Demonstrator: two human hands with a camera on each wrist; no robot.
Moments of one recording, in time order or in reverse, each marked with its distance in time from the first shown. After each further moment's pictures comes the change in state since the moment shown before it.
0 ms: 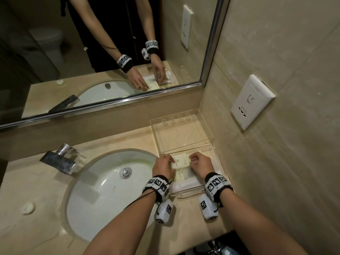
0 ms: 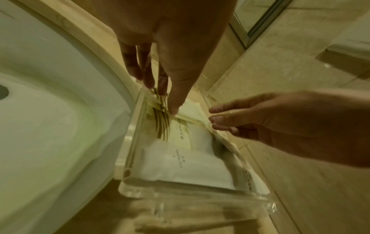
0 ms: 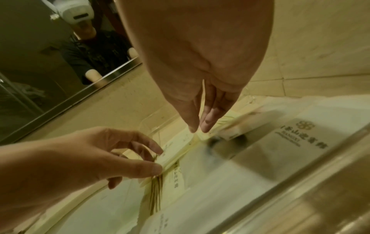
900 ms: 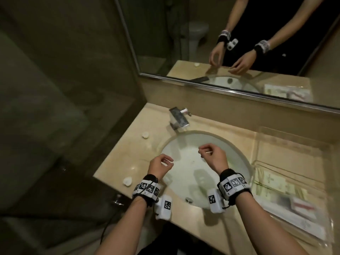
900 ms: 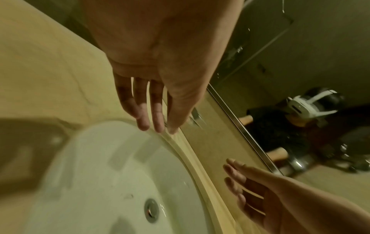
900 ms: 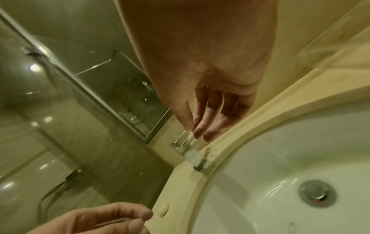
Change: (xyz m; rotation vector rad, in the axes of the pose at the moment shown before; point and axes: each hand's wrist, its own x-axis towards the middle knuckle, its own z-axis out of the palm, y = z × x) left_hand -0.225 -0.190 -0.124 -0.553 0.557 -0.586; right_hand -0.094 -0.170 0.178 0.158 -0.474 -0.460
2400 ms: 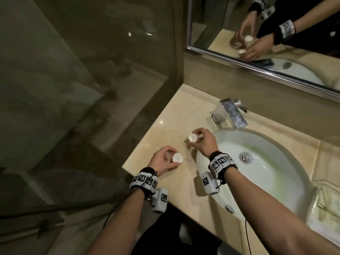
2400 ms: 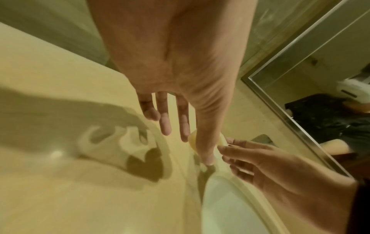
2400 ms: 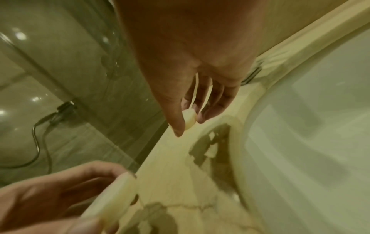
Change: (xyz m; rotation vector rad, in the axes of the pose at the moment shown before) left_hand 0.065 -0.118 -0.137 -0.025 -0.152 -0.019; right_hand 0.090 -0.039 0.226 -0.273 -0.240 -0.088
